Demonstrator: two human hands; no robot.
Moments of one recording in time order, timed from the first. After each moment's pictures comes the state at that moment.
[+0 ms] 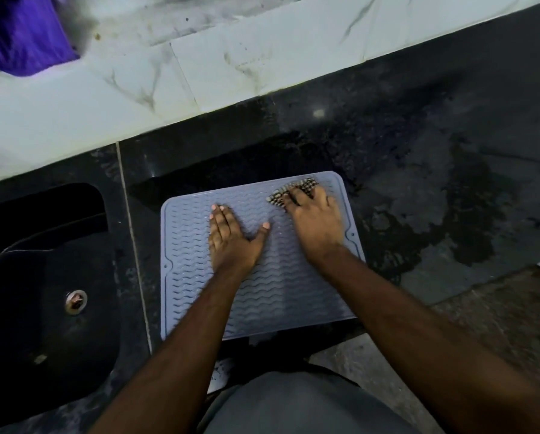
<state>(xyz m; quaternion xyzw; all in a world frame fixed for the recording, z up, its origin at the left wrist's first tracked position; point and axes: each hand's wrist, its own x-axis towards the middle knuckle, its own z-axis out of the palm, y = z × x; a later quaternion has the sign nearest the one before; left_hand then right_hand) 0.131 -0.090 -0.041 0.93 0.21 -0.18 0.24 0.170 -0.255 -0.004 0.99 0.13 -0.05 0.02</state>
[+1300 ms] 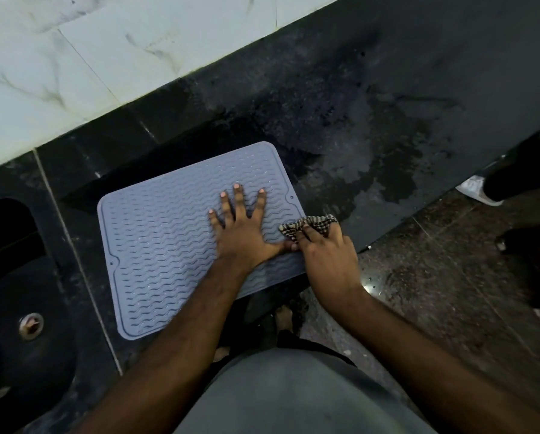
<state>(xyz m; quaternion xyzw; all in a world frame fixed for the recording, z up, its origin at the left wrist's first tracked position) 0.099 -0.187 -0.038 0.97 -0.09 -0.21 0.09 0.018 -0.347 0.025 0.99 0.02 -0.16 -0.01</state>
